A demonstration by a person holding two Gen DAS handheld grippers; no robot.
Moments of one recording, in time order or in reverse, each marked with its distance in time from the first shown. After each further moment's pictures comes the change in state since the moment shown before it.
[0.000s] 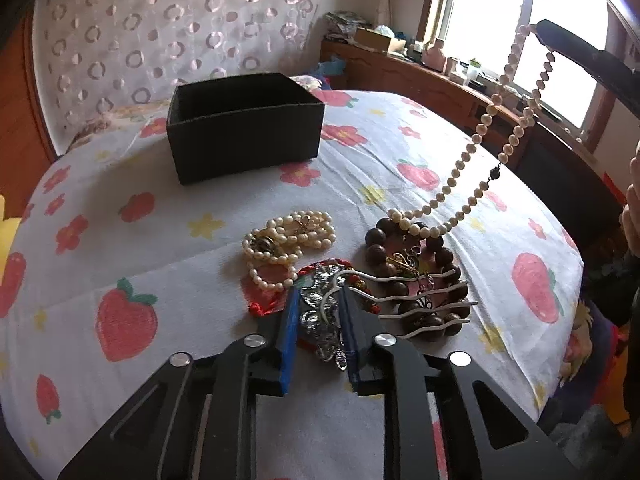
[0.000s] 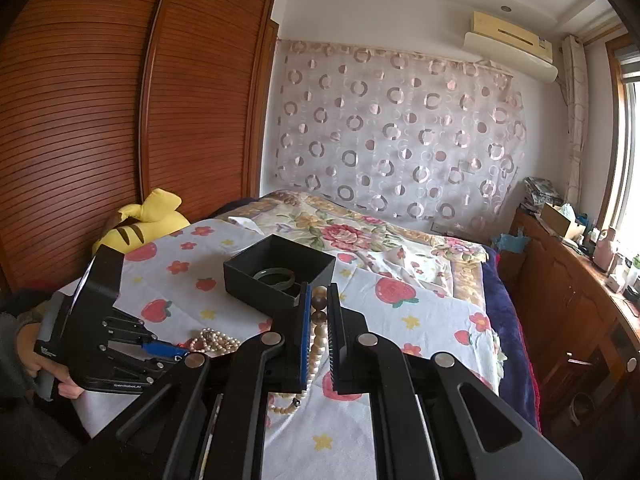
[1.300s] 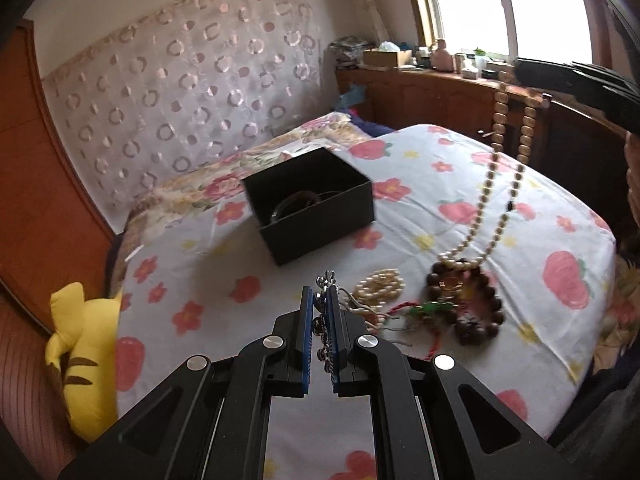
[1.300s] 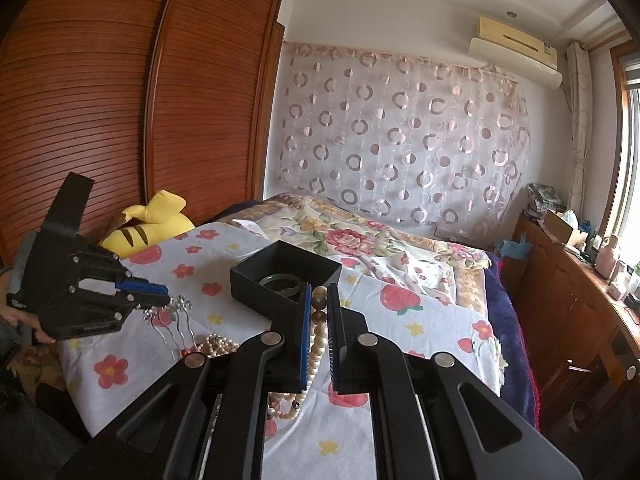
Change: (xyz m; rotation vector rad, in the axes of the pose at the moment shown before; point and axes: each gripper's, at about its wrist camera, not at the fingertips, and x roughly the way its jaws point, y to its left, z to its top) left arm -0.064 0.006 0.029 0.211 -0.106 0.251; right arm 0.009 0.018 0.003 -0.009 -0.005 0.012
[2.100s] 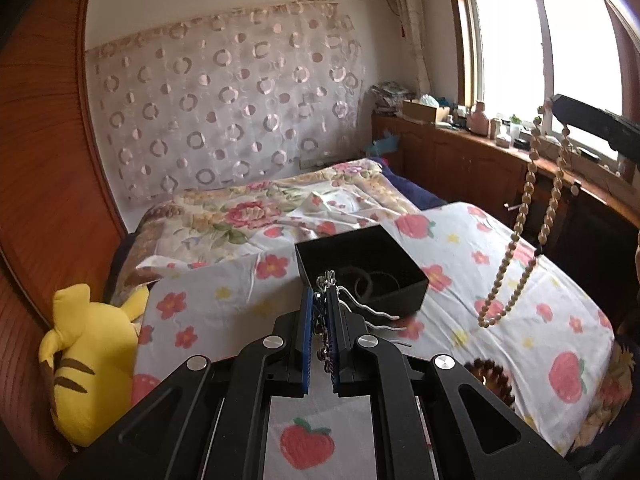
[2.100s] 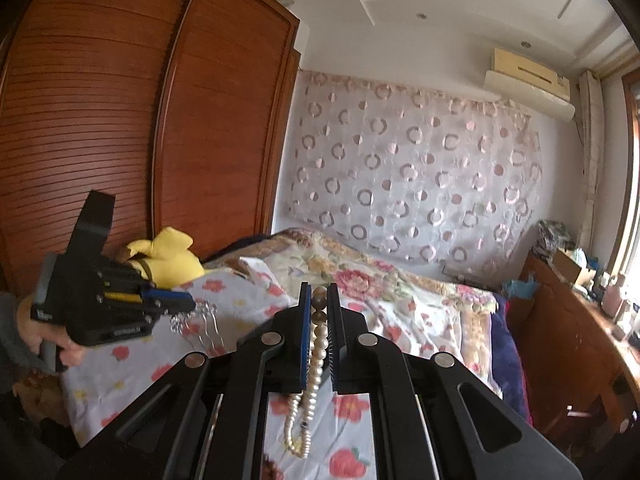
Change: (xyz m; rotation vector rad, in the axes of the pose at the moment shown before) left arm -0.005 0.065 0.053 -0.186 -0.140 0.016; right arm 0.011 0.000 0.094 -0.064 -0.120 0.028
